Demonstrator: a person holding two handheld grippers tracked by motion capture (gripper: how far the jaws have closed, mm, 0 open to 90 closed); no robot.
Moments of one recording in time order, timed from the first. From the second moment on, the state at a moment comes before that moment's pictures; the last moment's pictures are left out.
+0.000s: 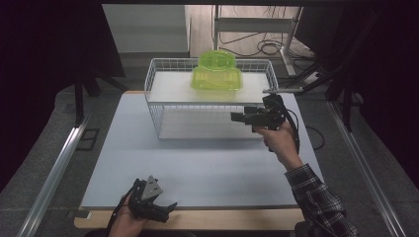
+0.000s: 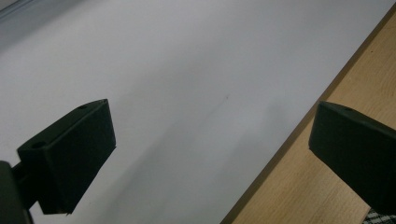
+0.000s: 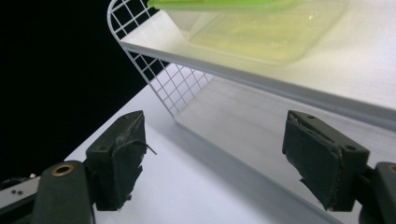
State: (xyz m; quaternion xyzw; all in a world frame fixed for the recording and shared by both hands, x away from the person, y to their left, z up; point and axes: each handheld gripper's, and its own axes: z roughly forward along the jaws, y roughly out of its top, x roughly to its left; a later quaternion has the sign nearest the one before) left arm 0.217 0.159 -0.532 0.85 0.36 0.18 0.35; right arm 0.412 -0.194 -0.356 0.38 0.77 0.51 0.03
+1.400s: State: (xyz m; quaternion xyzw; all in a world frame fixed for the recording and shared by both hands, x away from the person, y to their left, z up) left arm 0.216 0.162 -0.528 0.84 0.37 0.18 0.36; right arm 0.367 -0.184 -0.419 0.32 0.82 0.46 0.08
